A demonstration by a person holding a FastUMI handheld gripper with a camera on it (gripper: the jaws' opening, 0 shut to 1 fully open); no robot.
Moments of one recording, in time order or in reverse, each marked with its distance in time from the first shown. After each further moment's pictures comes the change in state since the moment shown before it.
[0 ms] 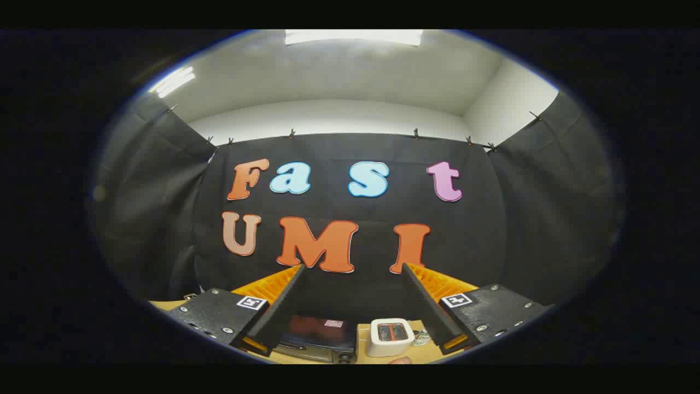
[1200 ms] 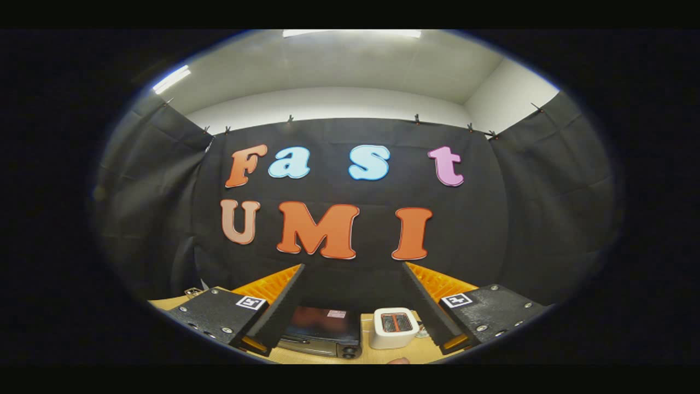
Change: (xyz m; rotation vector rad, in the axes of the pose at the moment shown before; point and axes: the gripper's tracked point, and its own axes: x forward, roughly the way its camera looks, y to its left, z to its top) arm 0.003 0.010 -0.041 -0.009 0.132 0.004
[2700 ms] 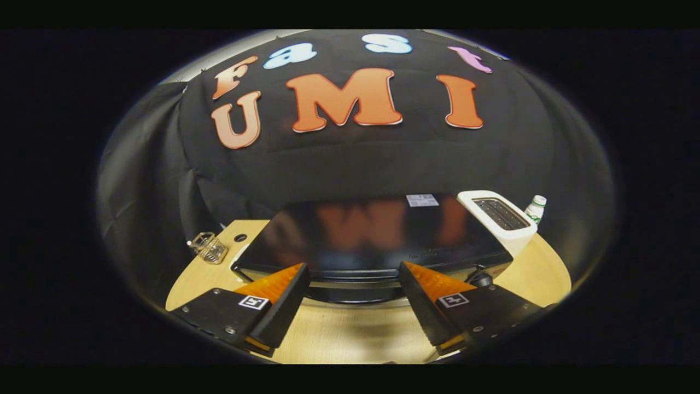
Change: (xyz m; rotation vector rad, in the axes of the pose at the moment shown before) arm 0.047 0.161 -0.293 0.123 0.631 0.055
